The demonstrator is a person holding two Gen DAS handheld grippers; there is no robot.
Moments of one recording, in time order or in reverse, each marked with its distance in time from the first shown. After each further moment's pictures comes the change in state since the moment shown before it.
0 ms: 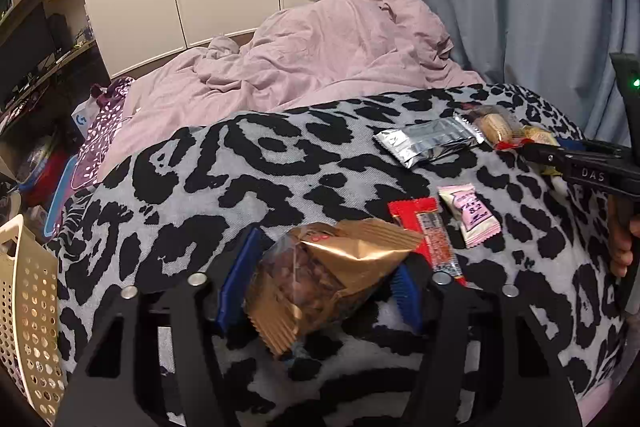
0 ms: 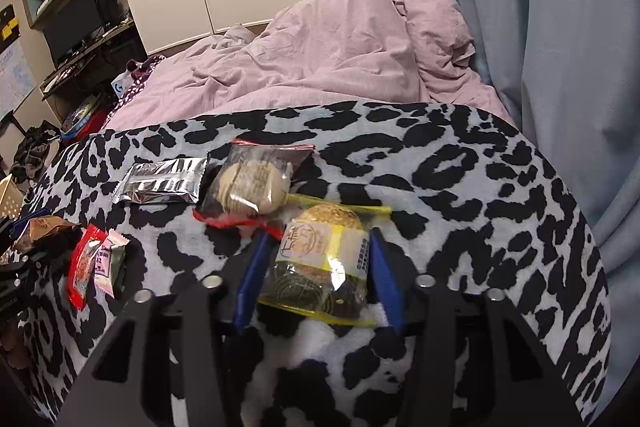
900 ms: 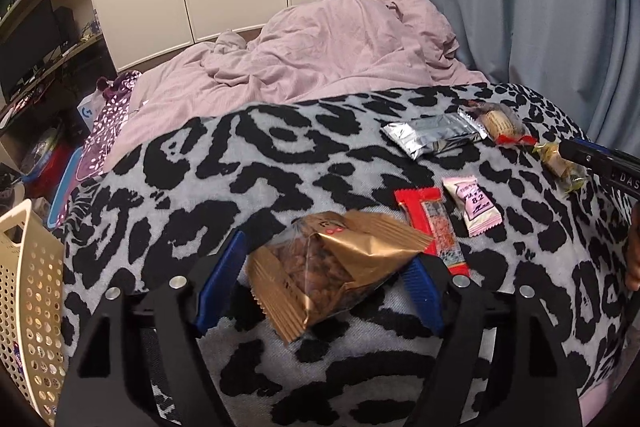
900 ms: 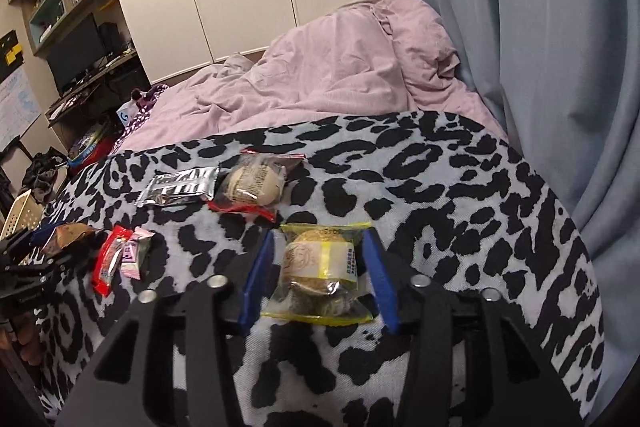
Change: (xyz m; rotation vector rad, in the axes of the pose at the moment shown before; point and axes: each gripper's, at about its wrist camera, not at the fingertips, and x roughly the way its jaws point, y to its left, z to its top) left arm -0.005 0.005 -0.008 -0.021 0.016 0.013; right arm -0.042 -0.012 -0.022 0.059 -0.085 0.020
